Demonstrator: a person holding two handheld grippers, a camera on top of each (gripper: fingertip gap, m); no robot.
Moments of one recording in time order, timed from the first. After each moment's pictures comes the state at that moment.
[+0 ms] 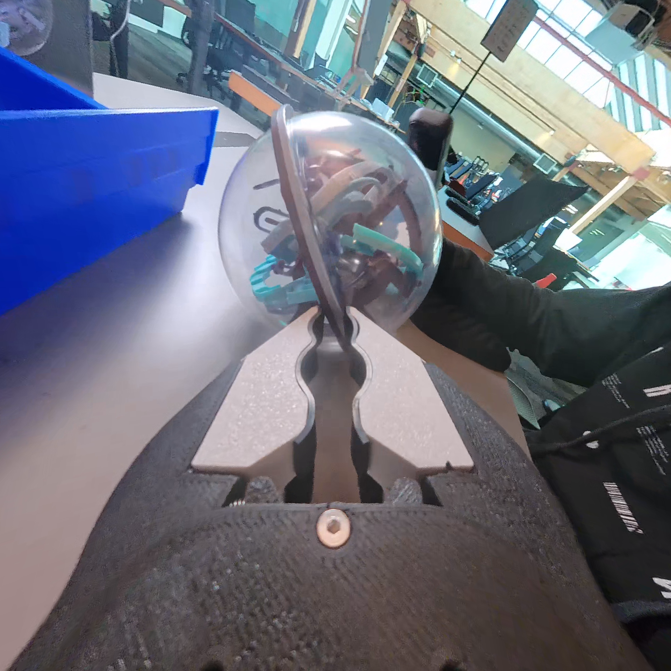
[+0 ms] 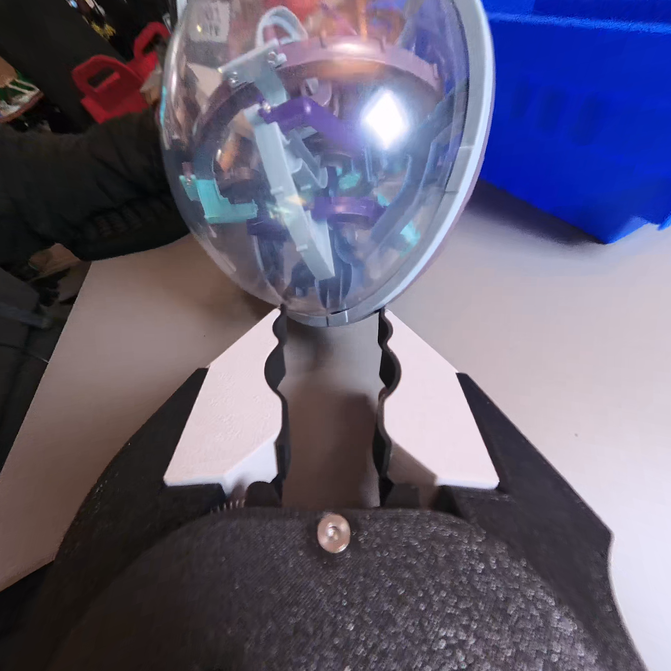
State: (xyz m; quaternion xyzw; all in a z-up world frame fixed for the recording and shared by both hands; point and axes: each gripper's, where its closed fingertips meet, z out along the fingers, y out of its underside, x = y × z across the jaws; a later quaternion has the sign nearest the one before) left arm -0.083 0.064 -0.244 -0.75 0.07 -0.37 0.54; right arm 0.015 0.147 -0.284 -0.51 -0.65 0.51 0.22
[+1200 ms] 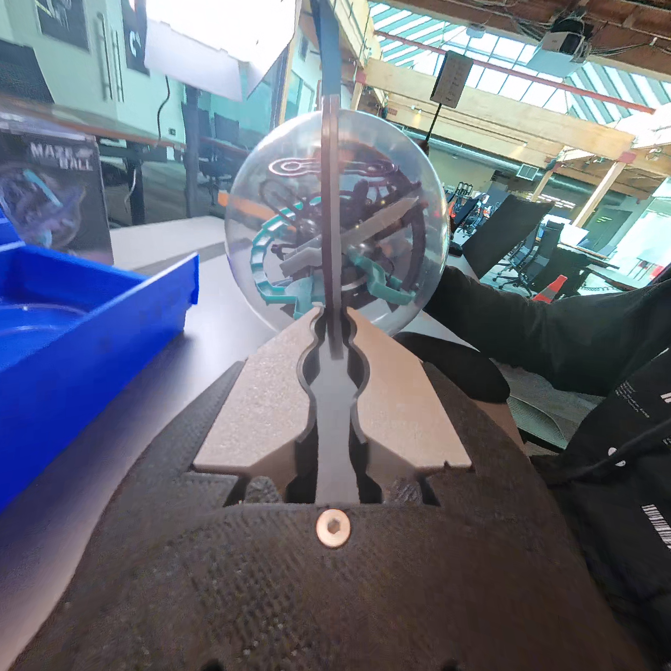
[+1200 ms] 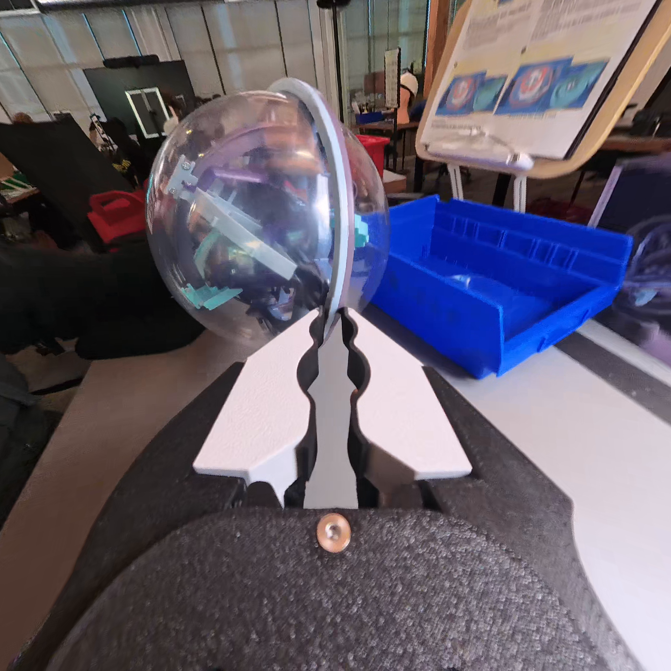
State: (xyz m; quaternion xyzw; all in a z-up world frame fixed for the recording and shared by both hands) left arm -0.075 0.059 -0.165 -0.69 0.14 -0.32 0.64; right arm 0.017 0.176 -0.166 -0.46 -0.58 0.57 0.36
